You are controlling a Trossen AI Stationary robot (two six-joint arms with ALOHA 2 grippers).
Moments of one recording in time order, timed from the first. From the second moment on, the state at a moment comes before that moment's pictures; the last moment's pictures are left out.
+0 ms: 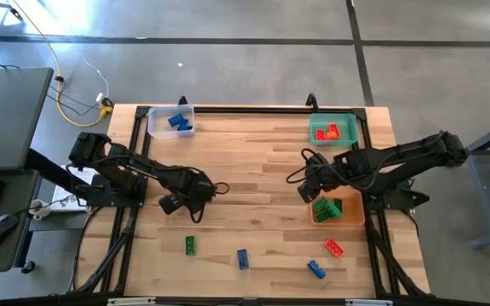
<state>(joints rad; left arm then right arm) -0.03 1.60 0.83 -0.88 -0.11 0.76 0.18 1.21 1.01 -1.00 0.15 1.10</state>
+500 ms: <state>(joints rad) -0.03 1.60 0.80 -0.79 -0.09 0.51 0.18 1.21 1.01 -1.00 0.15 1.10</state>
